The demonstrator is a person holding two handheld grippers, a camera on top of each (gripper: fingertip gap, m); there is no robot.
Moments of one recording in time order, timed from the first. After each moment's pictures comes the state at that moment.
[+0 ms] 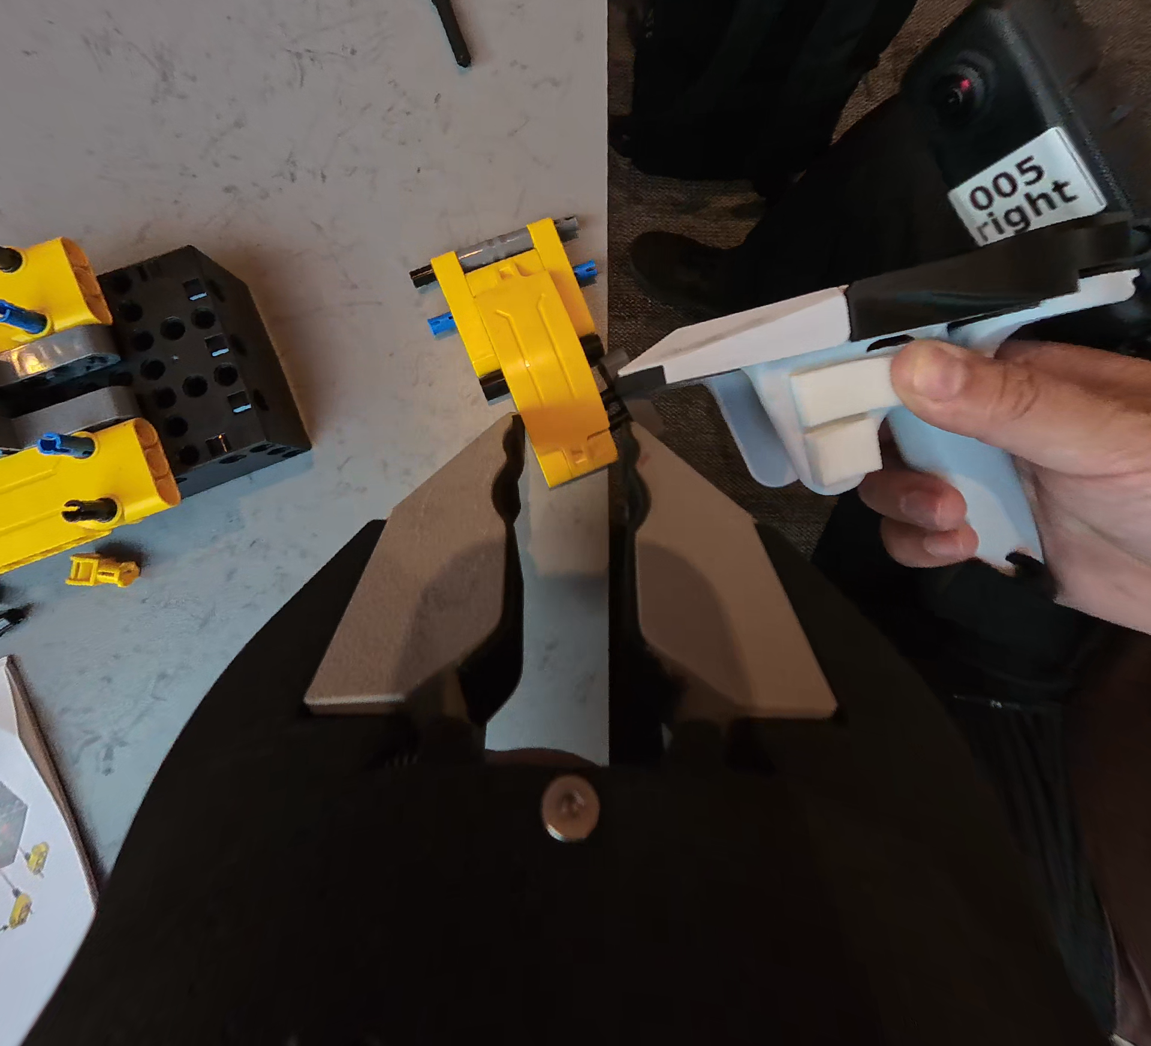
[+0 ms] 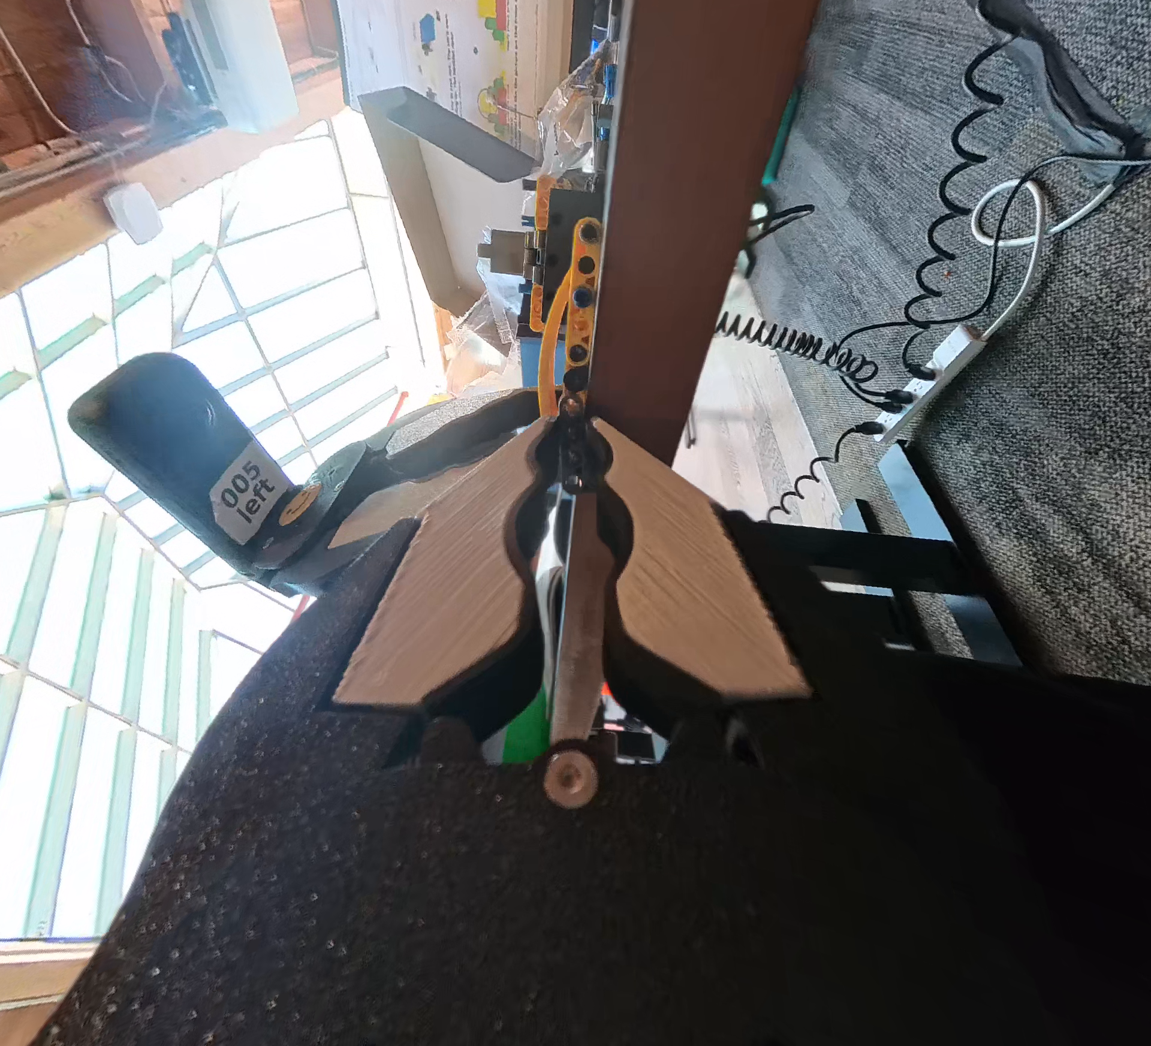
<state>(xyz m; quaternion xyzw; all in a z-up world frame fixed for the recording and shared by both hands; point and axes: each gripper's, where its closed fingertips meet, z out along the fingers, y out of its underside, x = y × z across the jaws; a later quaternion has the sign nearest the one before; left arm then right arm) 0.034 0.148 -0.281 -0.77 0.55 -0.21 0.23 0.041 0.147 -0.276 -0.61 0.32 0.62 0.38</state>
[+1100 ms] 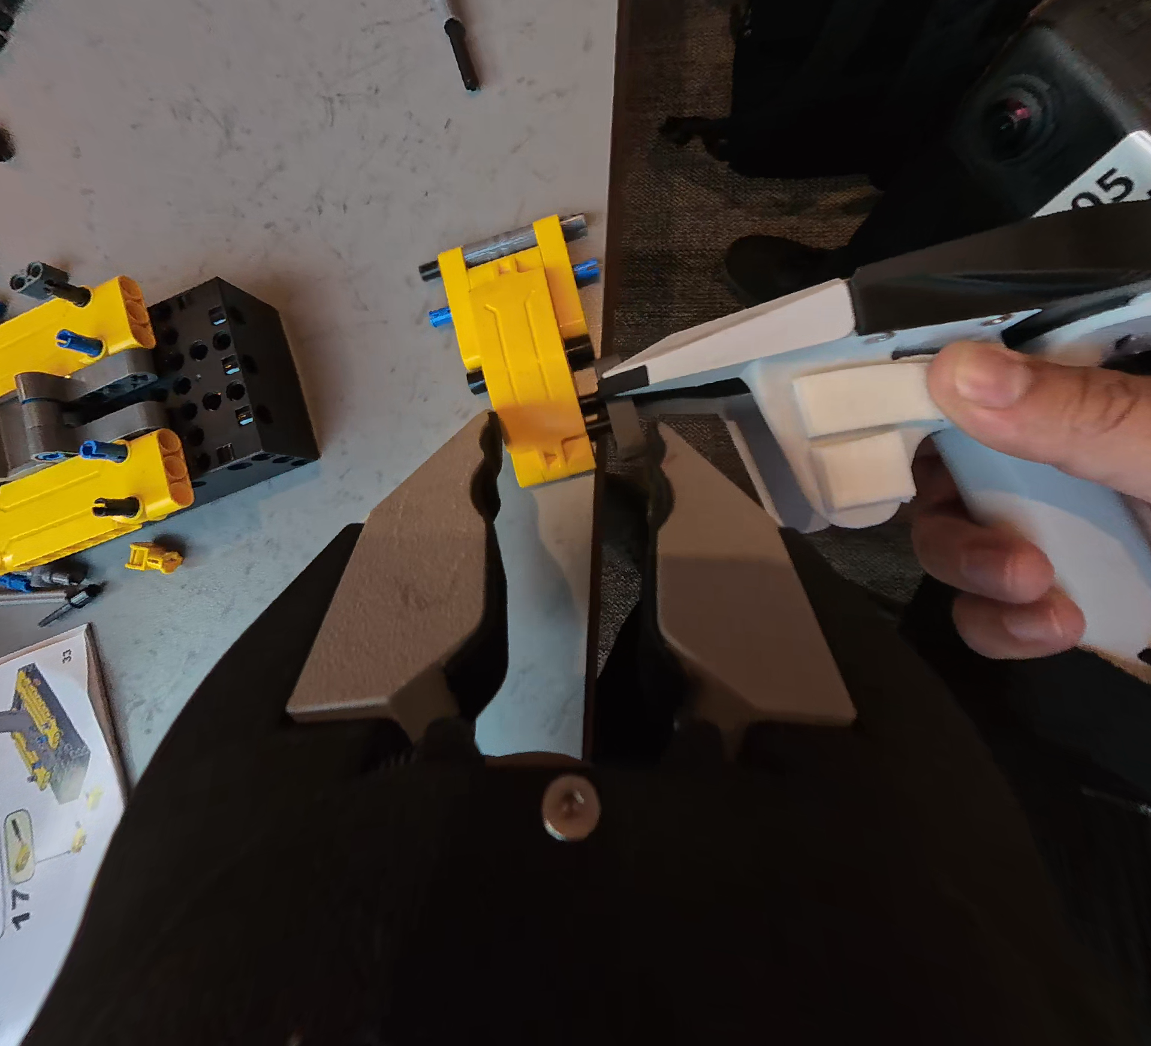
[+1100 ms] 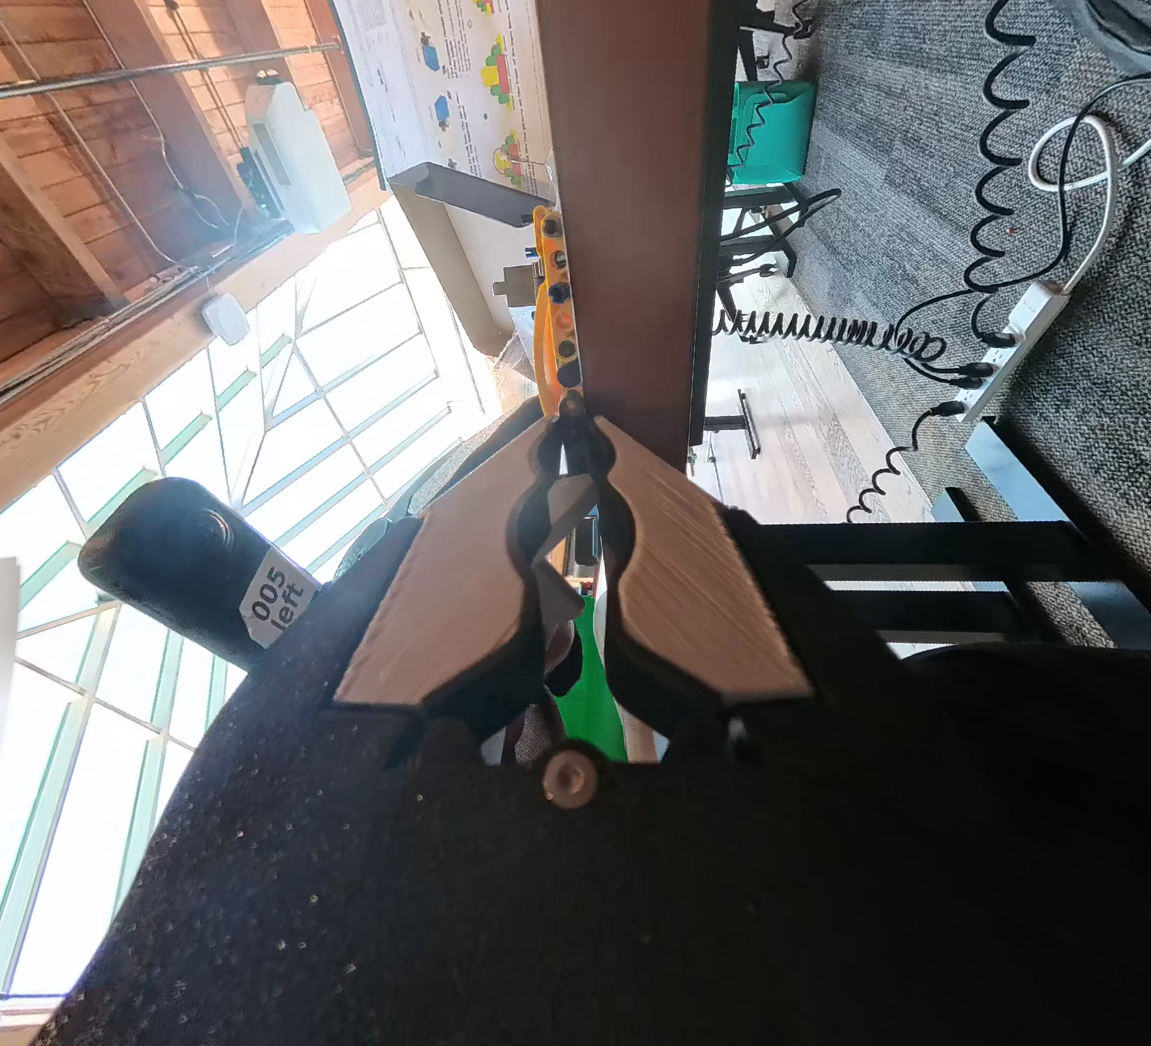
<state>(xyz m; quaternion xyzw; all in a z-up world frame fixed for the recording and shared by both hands) 0.040 0.148 -0.287 -0.76 0.56 -0.12 0.30 0.043 0.147 -0.276 -0.55 0.38 0.65 0.35</state>
